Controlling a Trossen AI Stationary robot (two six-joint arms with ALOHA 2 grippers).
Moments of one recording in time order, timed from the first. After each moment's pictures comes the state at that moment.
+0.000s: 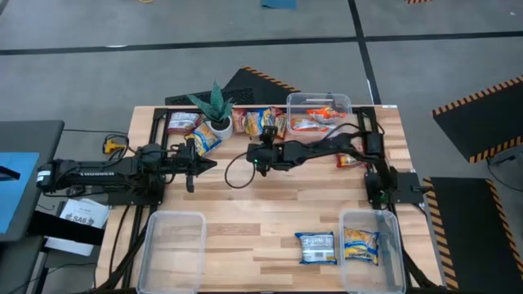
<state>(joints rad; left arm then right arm) 0.16 0.54 0.21 0.30 0.01 -0.17 -0.13 2.09 1.42 -0.21 0.74 -0.33</state>
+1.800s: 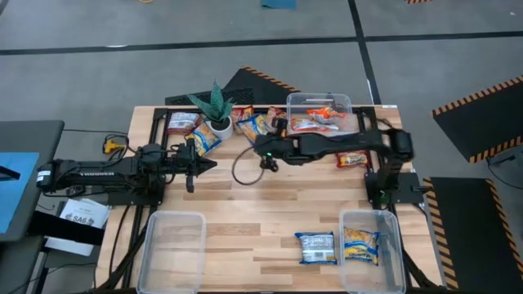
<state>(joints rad) 0.16 0.54 0.21 0.30 0.02 -0.17 -0.07 1.81 1.42 -0.40 0.66 -0.23</state>
